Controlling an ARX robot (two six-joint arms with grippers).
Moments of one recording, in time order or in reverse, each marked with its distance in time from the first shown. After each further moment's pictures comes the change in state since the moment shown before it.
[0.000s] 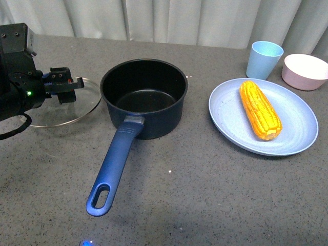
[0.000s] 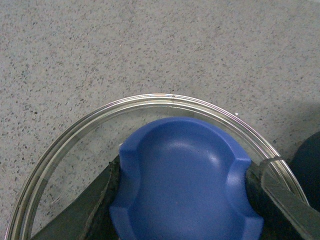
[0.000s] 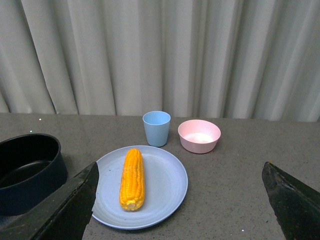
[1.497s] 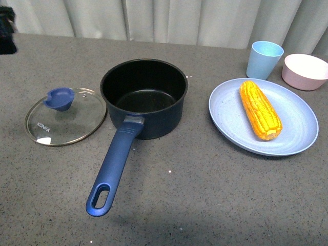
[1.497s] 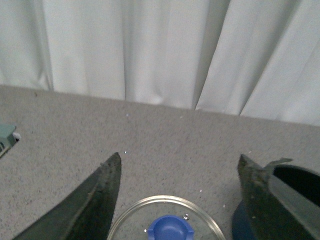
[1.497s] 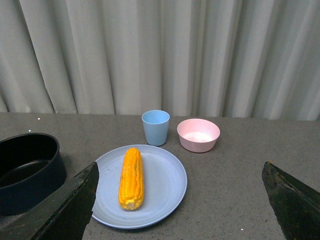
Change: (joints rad) left arm 0.053 -0.425 -0.373 0.338 0.074 0.060; right arm 0.000 0.000 0.000 0.000 0.000 0.000
